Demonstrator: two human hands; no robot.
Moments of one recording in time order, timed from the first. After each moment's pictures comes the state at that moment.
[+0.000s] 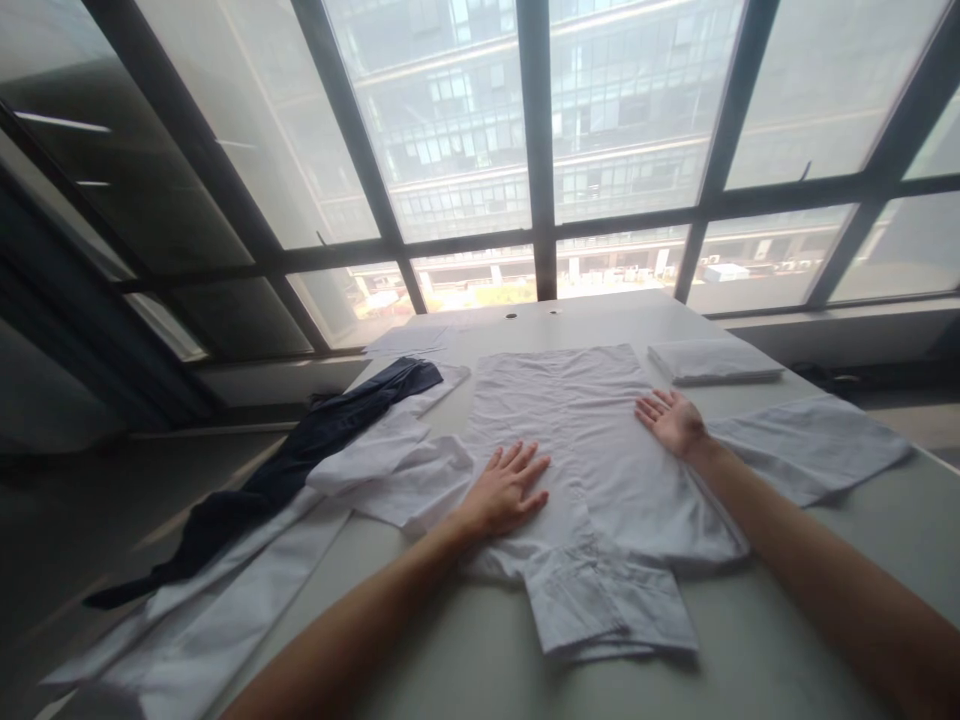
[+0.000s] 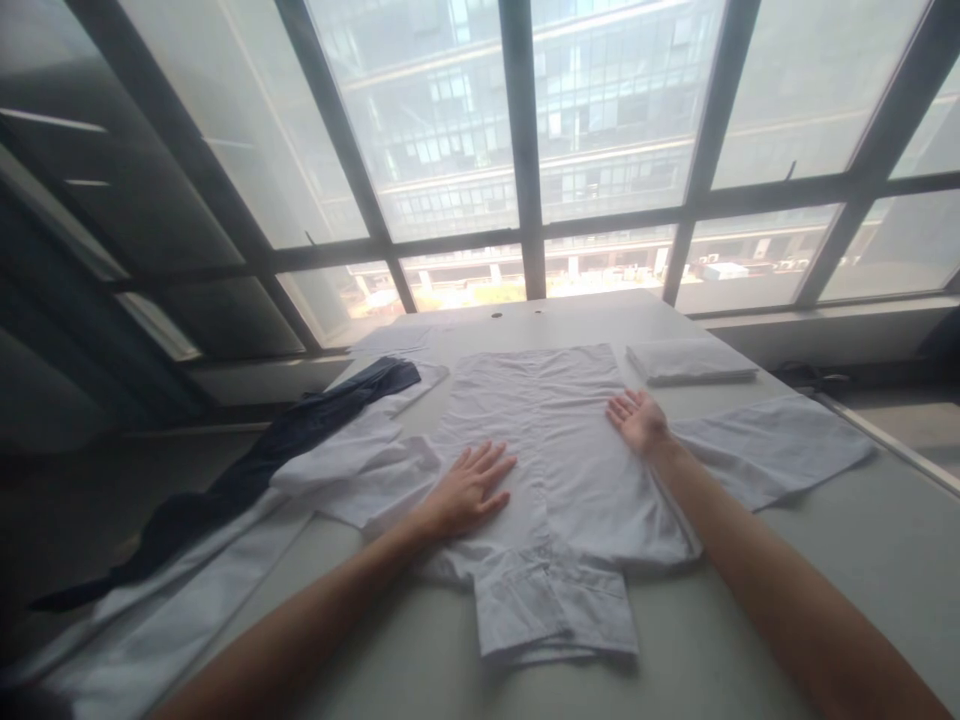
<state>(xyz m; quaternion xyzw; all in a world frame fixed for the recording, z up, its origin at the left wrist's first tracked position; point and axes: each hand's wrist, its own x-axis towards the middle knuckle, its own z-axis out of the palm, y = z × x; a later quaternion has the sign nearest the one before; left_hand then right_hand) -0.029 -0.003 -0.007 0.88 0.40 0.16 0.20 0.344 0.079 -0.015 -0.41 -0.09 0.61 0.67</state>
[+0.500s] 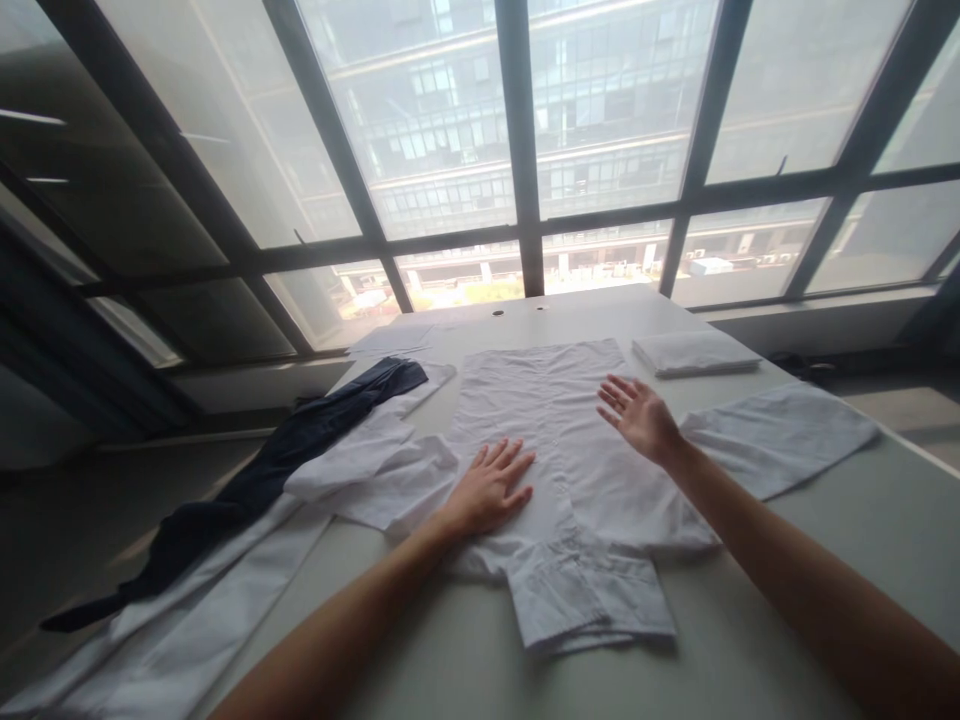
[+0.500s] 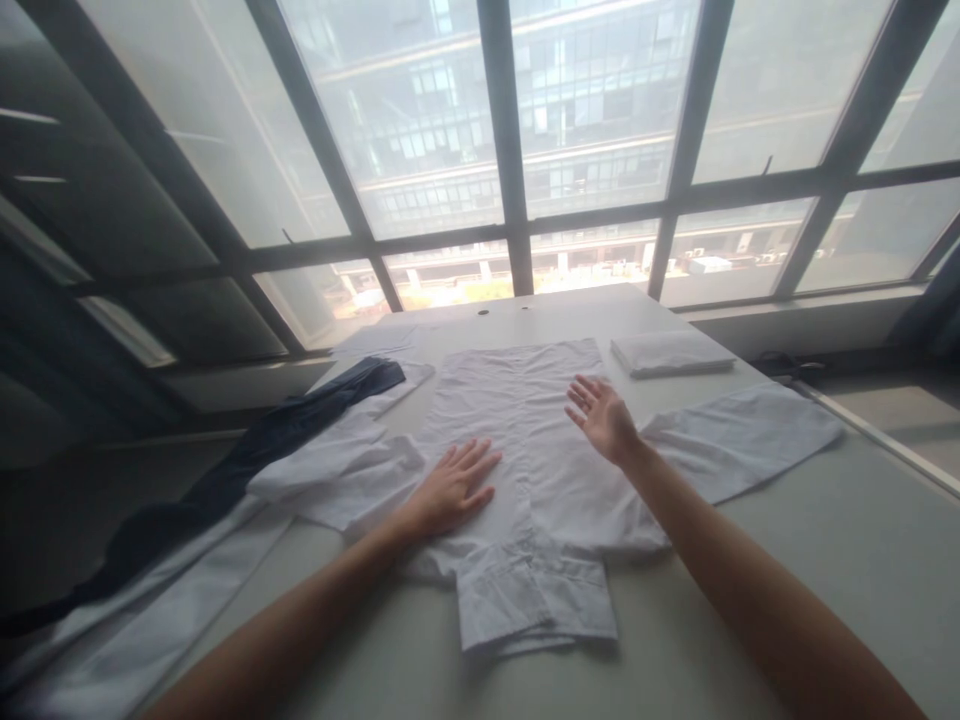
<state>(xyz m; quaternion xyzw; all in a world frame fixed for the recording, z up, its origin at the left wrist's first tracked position) -0.027 0.000 -0.006 0.85 0.41 0.20 0.27 0.300 0.044 0.014 -0.34 -0.23 0.65 0.64</state>
